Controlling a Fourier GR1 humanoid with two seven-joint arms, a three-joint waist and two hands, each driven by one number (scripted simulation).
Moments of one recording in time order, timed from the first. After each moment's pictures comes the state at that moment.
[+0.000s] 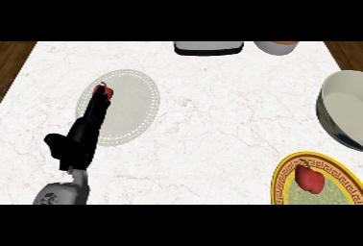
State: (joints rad) left arm -0.10 0.10 -0.07 -1.58 -0.02 0.11 0.10; right arm 0.67 -1.22 -0.62 -1.74 -0.55 0.43 -0.87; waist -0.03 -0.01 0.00
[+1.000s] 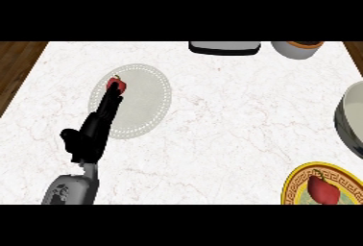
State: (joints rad) left arm -0.16 0.07 -0.09 -1.53 -0.04 0.07 0.07; right arm 0.00 -1.17 -0.17 -1.30 -0.14 0.21 -0.83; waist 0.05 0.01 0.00
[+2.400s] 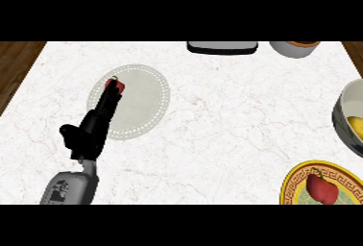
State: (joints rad) left arm -0.18 0.07 -0.07 -1.51 -0.03 0.06 0.07; right arm -0.55 -0.95 0.05 -0.56 0.00 0.38 -0.93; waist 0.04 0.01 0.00
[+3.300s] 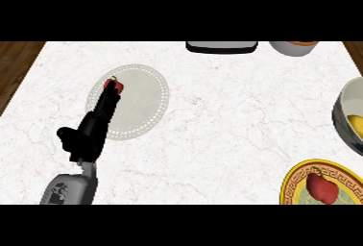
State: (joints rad) left arm -0.17 0.07 -0.06 -1.52 -0.03 0.07 0.07; right arm -0.54 -1.07 0.02 -0.52 -0.23 0.65 -0.71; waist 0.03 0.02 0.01
